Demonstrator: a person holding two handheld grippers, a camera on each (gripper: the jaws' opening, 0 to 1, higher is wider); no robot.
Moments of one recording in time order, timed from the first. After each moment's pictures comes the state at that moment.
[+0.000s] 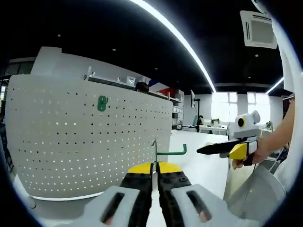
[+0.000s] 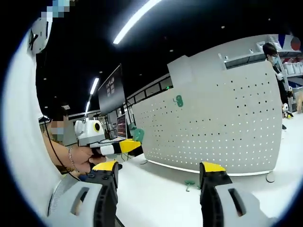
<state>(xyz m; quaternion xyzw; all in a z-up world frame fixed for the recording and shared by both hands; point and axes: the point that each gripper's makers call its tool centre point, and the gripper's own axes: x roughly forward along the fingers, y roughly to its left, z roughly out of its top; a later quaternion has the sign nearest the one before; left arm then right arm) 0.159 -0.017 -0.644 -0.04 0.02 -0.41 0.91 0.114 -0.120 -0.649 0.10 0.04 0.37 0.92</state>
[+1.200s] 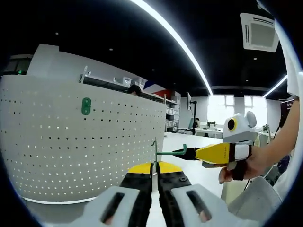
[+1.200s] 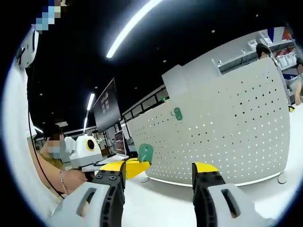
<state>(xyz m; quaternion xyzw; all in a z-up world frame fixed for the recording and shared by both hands) 0.164 -0.057 -0.632 -0.05 0.02 -0.43 0.90 0.151 -0.100 -0.621 0.17 0.01 0.35 0.92</state>
